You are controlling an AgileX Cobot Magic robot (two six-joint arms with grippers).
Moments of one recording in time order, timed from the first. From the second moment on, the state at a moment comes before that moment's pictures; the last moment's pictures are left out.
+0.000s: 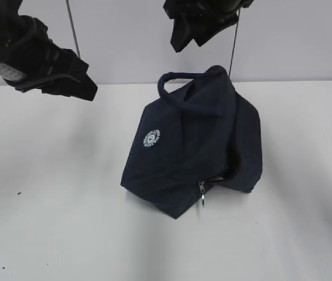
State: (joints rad) left arm -0.38 1.46 -1.17 -0.37 0.72 0.34; right arm 0.37 2.03 -2.15 0.22 1.25 -0.23
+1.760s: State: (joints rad) left arm -0.40 1.49 -1.13 -0.60 0.66 0.72; right arm 0.37 1.38 -0.47 1.78 0.37 -1.80
